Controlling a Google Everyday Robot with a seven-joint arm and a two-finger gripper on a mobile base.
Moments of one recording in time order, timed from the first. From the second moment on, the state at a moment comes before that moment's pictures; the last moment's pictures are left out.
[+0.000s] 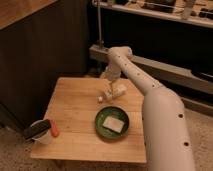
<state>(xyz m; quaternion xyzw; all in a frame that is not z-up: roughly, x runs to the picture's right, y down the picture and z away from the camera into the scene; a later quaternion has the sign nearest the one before) 0.024 -0.021 0.926 -0.27 -0.20 -0.22 0.92</state>
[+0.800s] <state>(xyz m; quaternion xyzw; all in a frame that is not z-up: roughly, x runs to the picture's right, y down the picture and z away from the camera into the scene) 0.020 0.013 0.942 -0.28 -0.20 -0.22 0.91</state>
